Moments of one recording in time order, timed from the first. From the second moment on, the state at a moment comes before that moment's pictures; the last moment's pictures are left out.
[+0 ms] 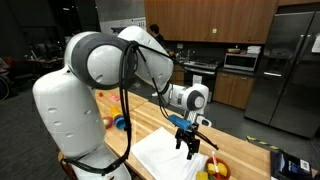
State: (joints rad) arm -0.22 -0.05 -0.20 -2.42 -0.17 1.88 0.31
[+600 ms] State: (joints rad) arm -0.18 -0.02 -0.17 -2.43 -0.17 1.88 0.20
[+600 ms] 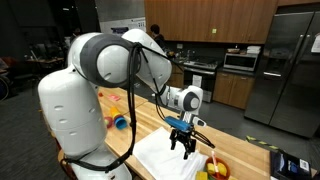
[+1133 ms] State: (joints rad) arm 0.02 0.12 0.03 -2.38 -0.17 1.88 0.12
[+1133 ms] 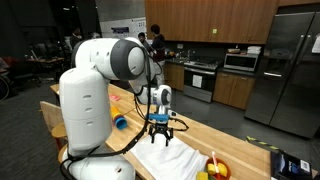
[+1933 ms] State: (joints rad) arm 0.07 0.17 0.08 -2.30 -0.18 1.92 -0.18
